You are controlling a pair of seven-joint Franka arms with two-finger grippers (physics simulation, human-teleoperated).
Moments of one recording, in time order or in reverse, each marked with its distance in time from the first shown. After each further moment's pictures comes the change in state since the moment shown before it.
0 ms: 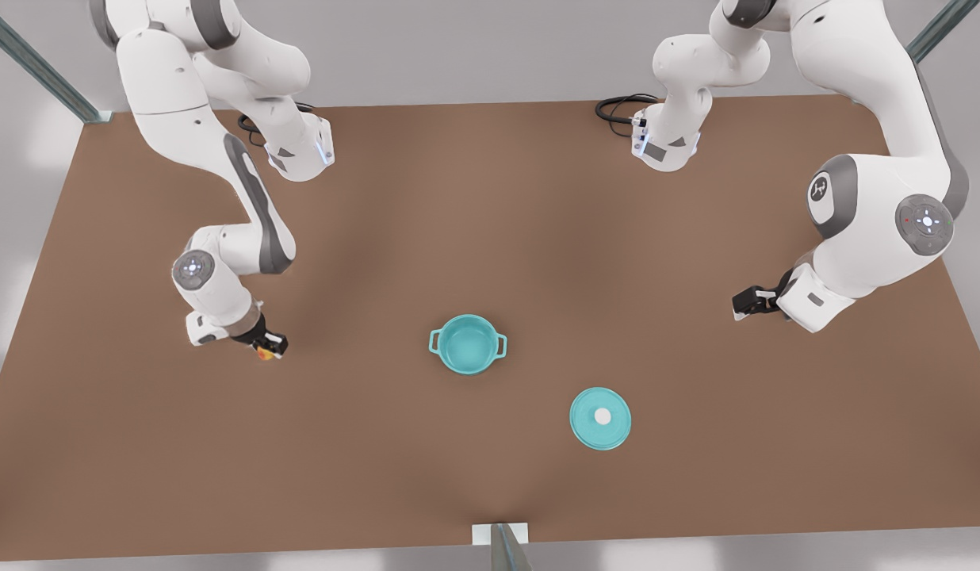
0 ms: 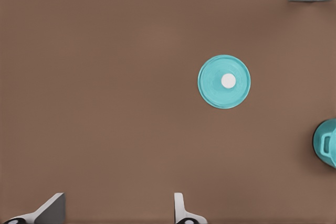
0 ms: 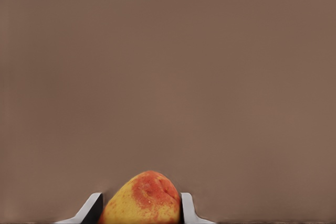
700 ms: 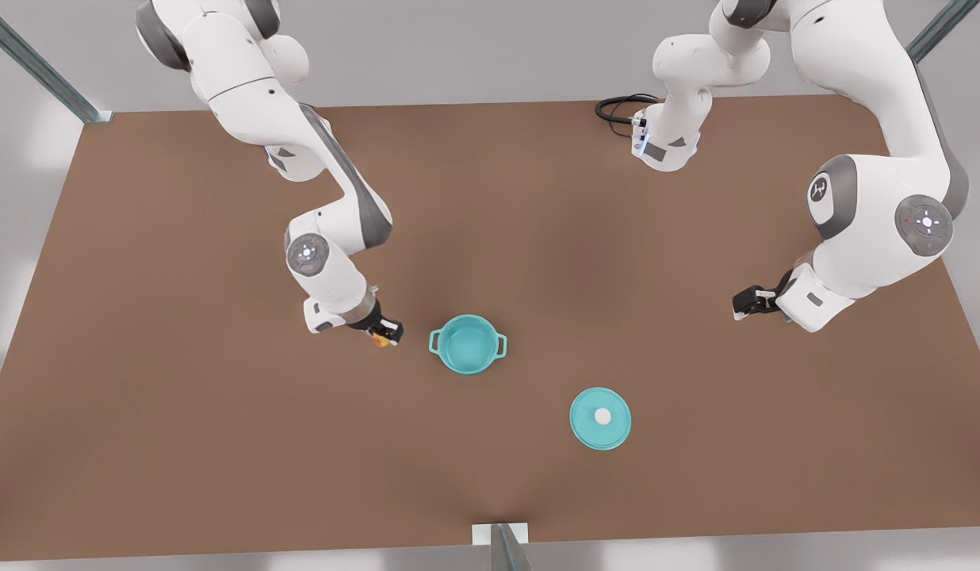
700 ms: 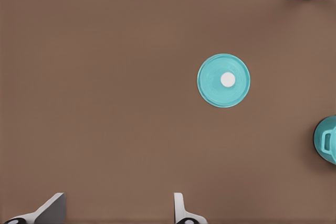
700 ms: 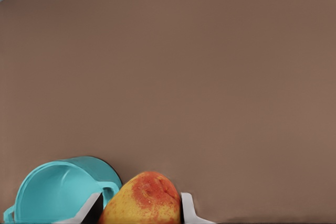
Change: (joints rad) left arm 0.000 0.002 0.000 0.000 0.001 0.001 0.016; right arm 0.348 0.062 0.035 0.277 0.176 -0.180 0.349
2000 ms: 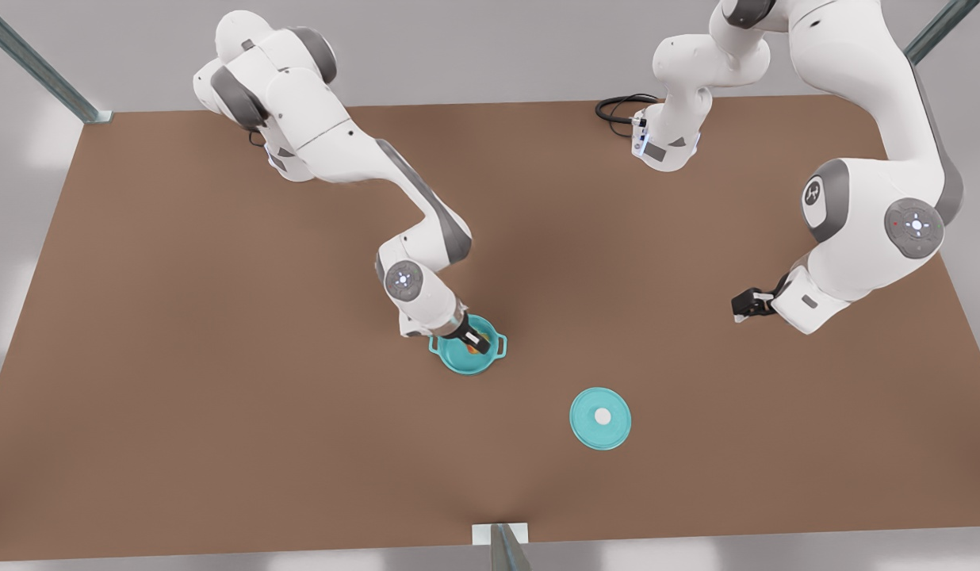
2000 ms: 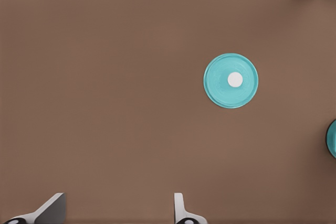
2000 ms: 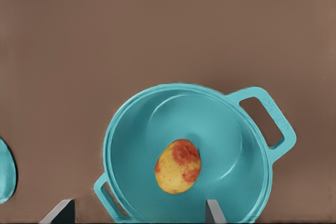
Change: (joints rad) left arm -0.004 0.003 -0.003 -0.014 0.035 0.023 0.005; right arm 0.217 0.293 -0.055 0.369 0.158 -0.047 0.343
